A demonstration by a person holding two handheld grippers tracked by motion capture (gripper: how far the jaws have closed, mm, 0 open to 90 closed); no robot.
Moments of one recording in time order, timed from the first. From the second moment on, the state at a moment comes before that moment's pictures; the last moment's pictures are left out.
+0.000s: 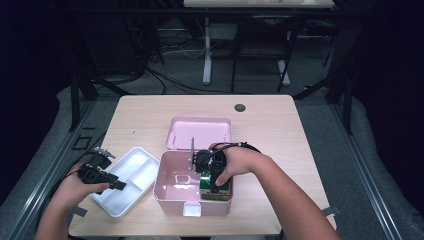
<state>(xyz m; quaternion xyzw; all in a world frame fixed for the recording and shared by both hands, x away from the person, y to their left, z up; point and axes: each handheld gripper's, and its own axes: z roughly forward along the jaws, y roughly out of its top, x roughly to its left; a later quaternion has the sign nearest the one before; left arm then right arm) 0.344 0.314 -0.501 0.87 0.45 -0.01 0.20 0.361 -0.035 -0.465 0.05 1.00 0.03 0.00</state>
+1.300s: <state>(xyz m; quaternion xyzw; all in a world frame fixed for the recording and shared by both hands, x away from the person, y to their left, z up) 0.343 0.314 -0.501 0.87 0.45 -0.01 0.20 0.350 -0.092 -0.406 0.11 0.99 0.08 0.04</state>
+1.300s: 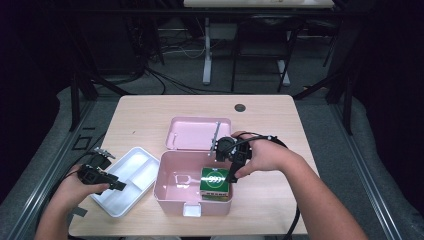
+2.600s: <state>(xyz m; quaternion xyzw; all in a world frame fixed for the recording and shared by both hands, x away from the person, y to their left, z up) 0.342 0.310 -0.500 0.87 0.45 0.00 0.19 0.341 -0.189 -0.473 0.32 0.93 0.17 0.05</state>
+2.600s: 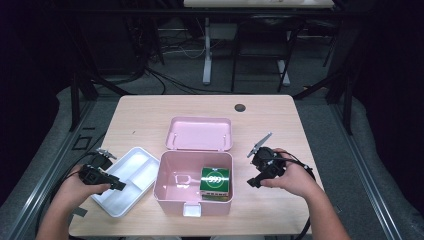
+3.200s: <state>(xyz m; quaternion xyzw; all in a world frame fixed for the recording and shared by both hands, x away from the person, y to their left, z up) 0.350 0.299 -0.498 0.89 0.45 0.01 0.13 0.322 -0.189 -0.496 0.37 0.91 0.19 0.09</state>
